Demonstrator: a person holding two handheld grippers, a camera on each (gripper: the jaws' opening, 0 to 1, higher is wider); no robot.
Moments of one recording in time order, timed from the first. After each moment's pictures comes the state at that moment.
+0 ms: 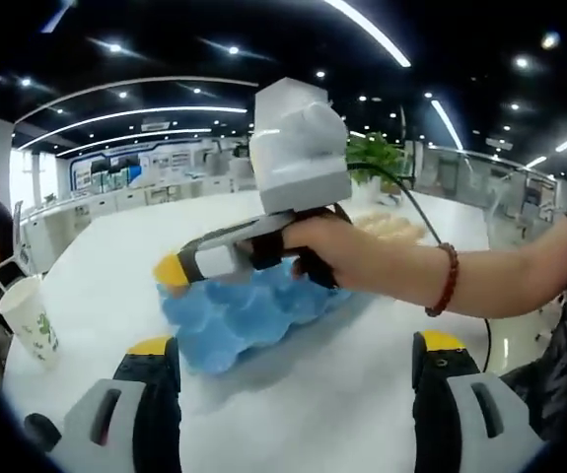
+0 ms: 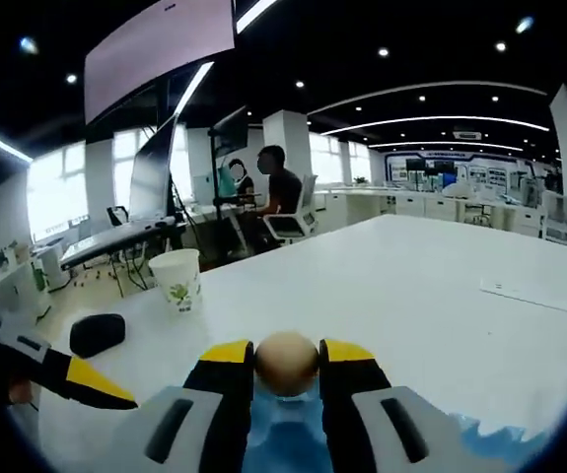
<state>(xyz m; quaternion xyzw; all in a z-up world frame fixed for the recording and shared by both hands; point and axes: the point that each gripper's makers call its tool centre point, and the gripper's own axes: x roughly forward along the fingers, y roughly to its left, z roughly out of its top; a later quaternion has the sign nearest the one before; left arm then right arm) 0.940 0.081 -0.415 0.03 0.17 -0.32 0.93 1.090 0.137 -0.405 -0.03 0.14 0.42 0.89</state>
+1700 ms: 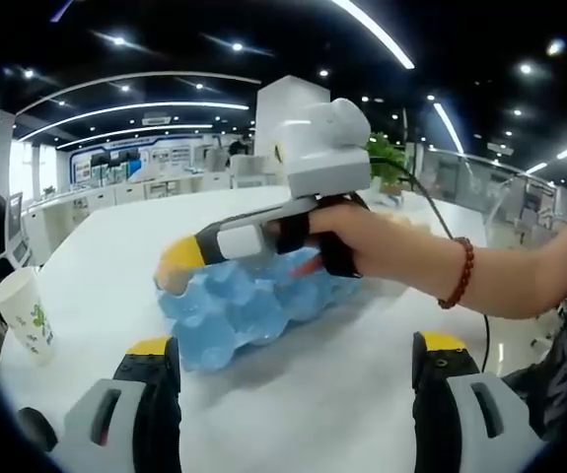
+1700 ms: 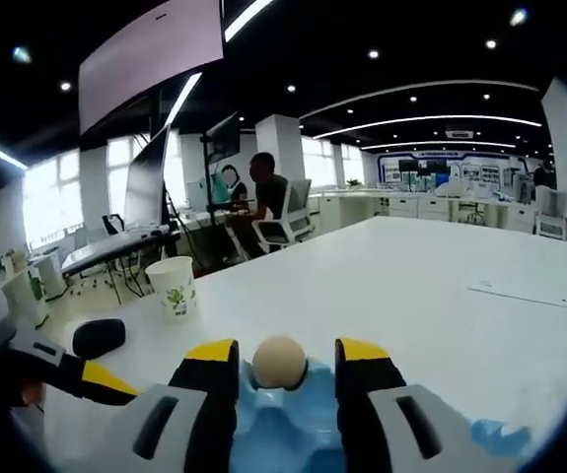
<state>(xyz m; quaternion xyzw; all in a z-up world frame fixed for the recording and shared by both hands) 0.940 0.081 -0.418 0.02 0.18 -0.32 0.93 1.078 0.105 -0.393 -0.01 0.13 0.41 0.90</state>
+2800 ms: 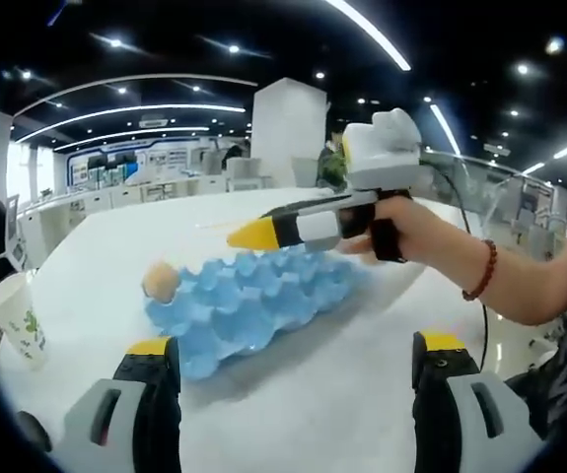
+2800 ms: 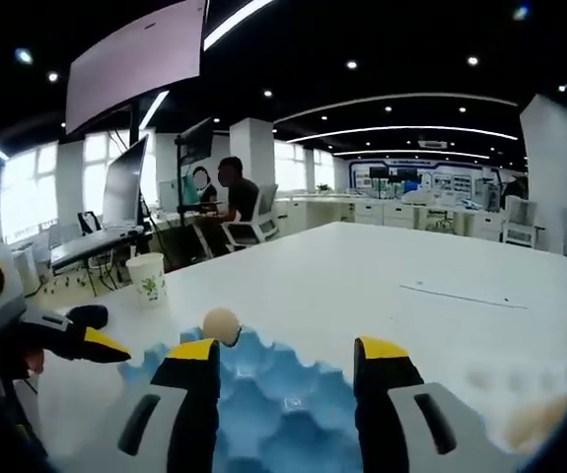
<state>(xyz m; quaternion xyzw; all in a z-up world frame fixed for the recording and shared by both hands) 0.938 0.063 -0.417 0.02 0.18 -0.33 0.93 1.076 0.018 -0.385 -0.03 0.12 0.35 0.93</state>
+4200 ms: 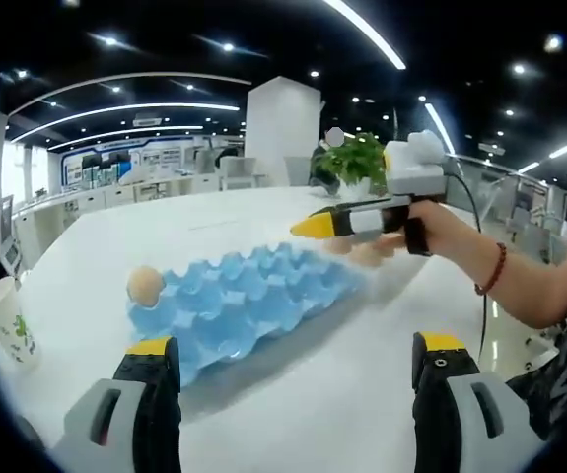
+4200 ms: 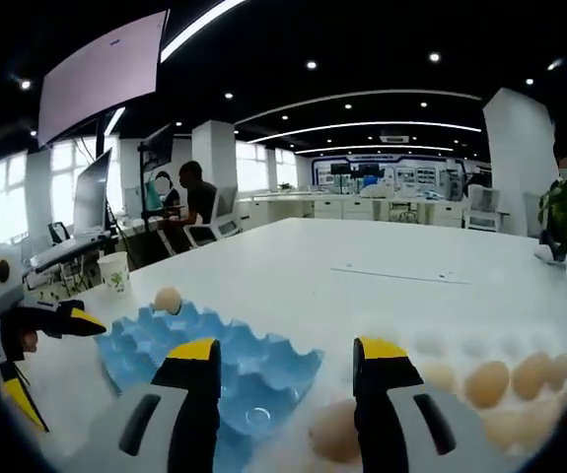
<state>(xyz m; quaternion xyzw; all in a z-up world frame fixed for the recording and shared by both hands) 0.941 0.052 -0.419 0.02 0.18 -0.34 0.92 1.068 -0.081 -0.392 -0.01 0.13 0.27 0.96</state>
